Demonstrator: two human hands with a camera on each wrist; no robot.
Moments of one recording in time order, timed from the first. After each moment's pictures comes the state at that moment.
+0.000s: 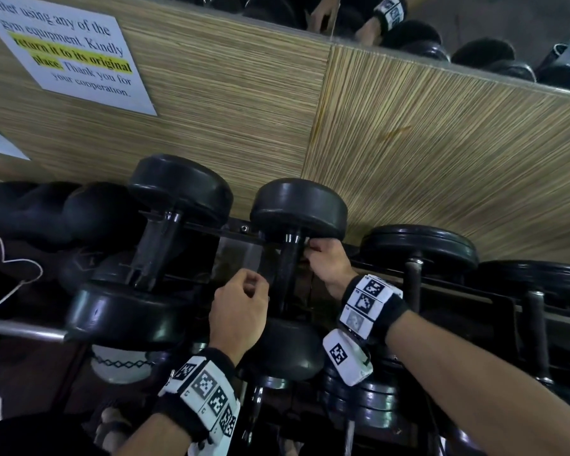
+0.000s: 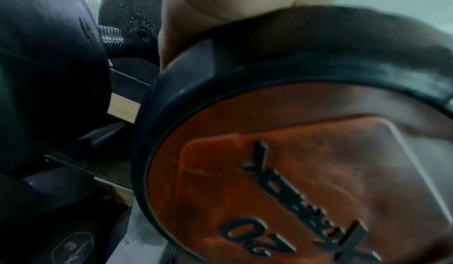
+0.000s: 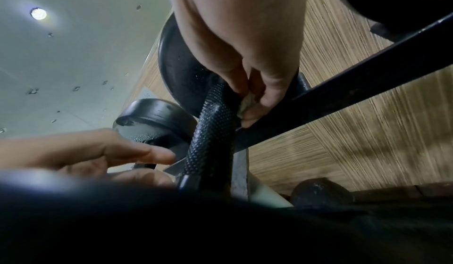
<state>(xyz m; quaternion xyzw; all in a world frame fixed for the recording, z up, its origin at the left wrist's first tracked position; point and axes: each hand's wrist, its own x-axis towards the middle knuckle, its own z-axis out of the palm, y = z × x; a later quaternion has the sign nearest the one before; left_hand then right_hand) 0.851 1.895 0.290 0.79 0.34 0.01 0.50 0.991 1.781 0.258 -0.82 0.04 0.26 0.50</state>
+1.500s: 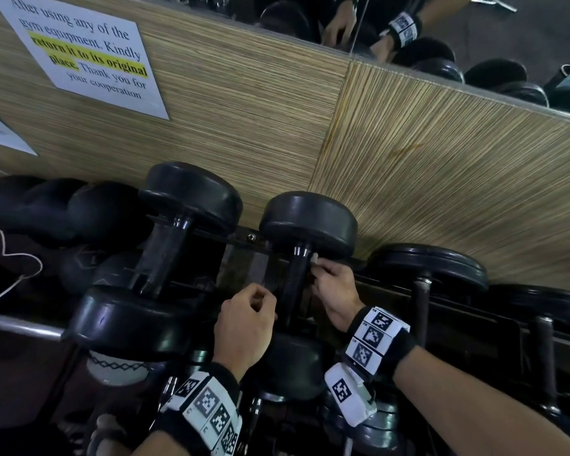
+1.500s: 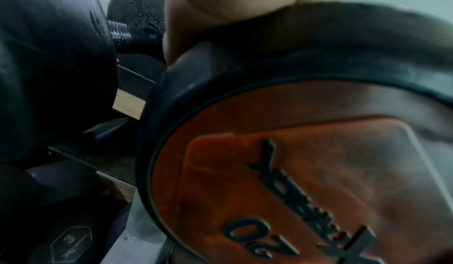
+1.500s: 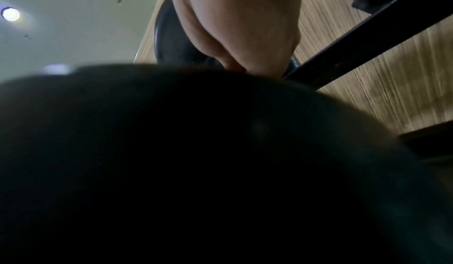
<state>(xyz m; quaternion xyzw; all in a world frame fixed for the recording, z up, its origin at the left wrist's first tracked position) 0.850 1.898 0.290 0.79 0.34 -0.01 0.51 0.972 1.782 0.252 -0.73 0.13 0.28 0.62</state>
